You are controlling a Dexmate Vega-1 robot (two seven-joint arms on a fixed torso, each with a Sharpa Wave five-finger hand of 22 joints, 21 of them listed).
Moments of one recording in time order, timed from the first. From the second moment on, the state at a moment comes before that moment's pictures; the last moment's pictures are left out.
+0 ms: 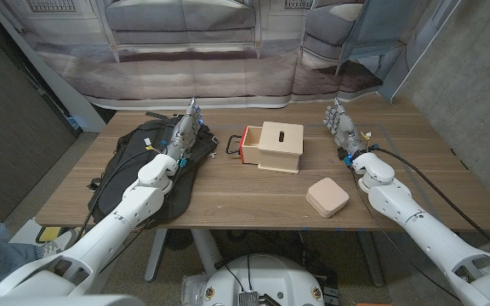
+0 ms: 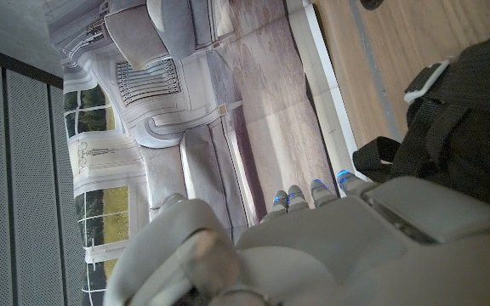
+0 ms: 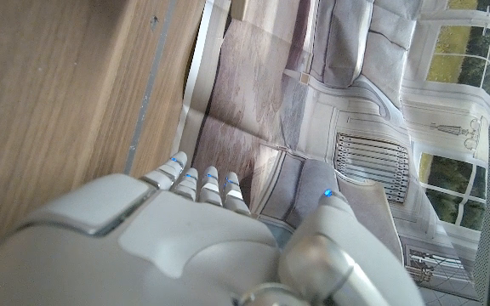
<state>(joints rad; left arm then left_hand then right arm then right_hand) 0.86 0.52 0.36 -1.35 -0.66 -0.28 -0.02 0.34 0.04 -0.13 0.13 0.33 -0.17 0.05 0.20 0.18 -0.17 0.01 0.20 0.18 -0.17 0.03 0.18 0.18 -0.17 -0.01 0.19 0.18 -0.86 -0.52 -0.36 -1.32 0.66 0.29 0.02 0.13 -0.02 0.12 -0.01 0.23 -0.01 0.06 0.20 0.18 -0.04 0.10 0.22 0.18 -0.11 0.07 0.19 0.18 -0.02 -0.03 0.21 0.18</state>
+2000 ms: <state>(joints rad) 0.96 0.62 0.33 -1.56 -0.59 -0.28 0.05 0.36 0.05 -0.14 0.12 0.33 -0.17 0.05 0.20 0.18 -0.17 0.01 0.21 0.18 -0.17 0.03 0.19 0.18 -0.17 -0.01 0.20 0.18 -0.87 -0.51 -0.36 -1.34 0.65 0.31 -0.01 0.13 -0.02 0.12 -0.01 0.23 0.00 0.07 0.20 0.18 -0.02 0.10 0.22 0.18 -0.10 0.07 0.19 0.18 -0.01 -0.03 0.21 0.18</state>
